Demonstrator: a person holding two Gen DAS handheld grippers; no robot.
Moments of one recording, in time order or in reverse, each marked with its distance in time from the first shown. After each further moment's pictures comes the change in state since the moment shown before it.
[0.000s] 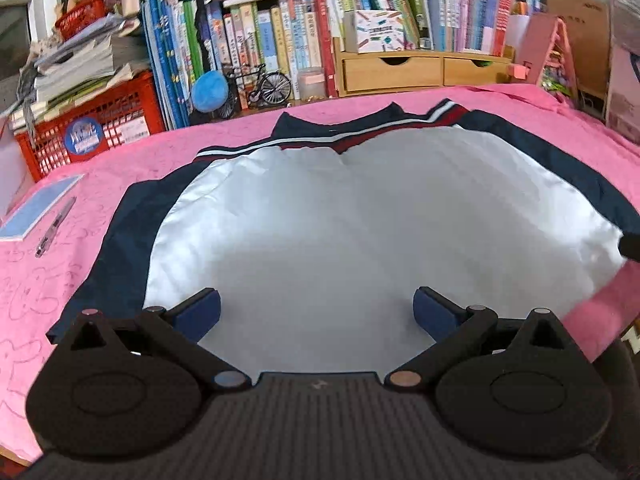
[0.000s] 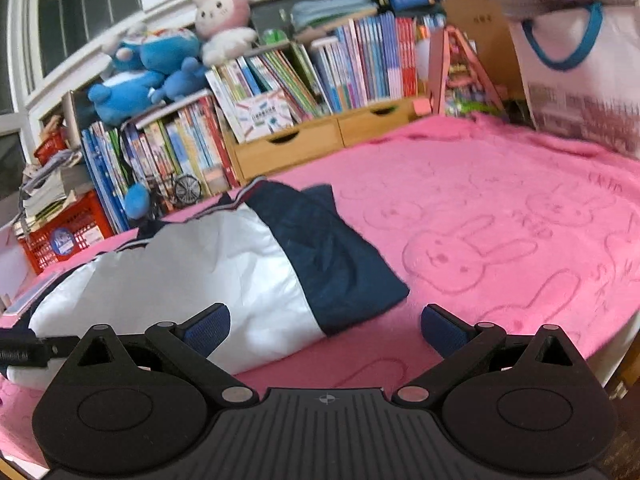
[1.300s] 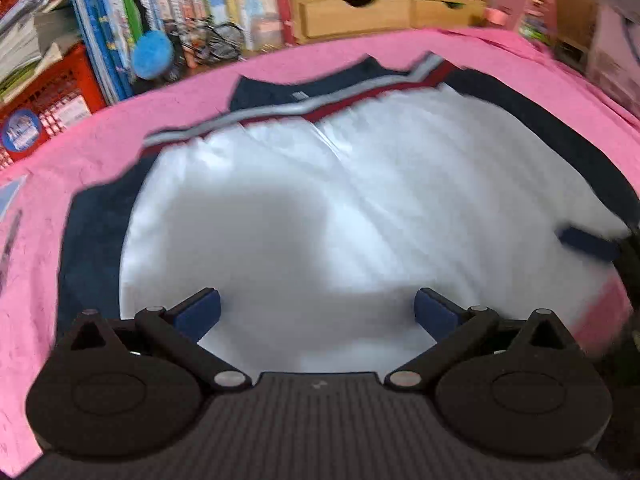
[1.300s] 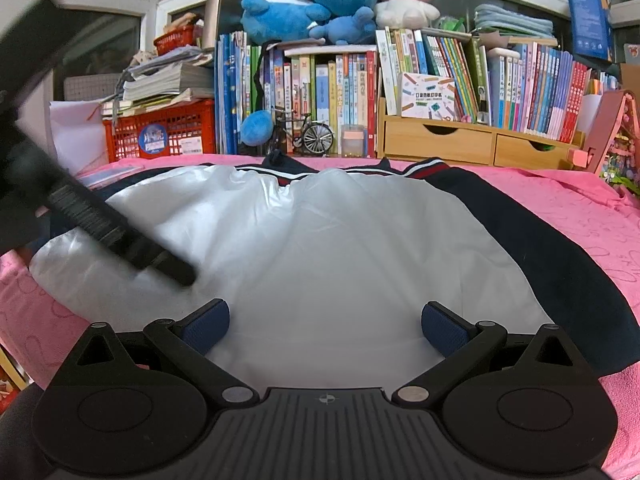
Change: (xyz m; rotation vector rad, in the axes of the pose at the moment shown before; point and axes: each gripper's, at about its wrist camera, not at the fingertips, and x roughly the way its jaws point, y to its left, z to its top) left arm 0.060 0.040 0.050 0.102 0.198 -0.103; right arm 0.050 0.119 -0.024 -0.409 0.024 0.182
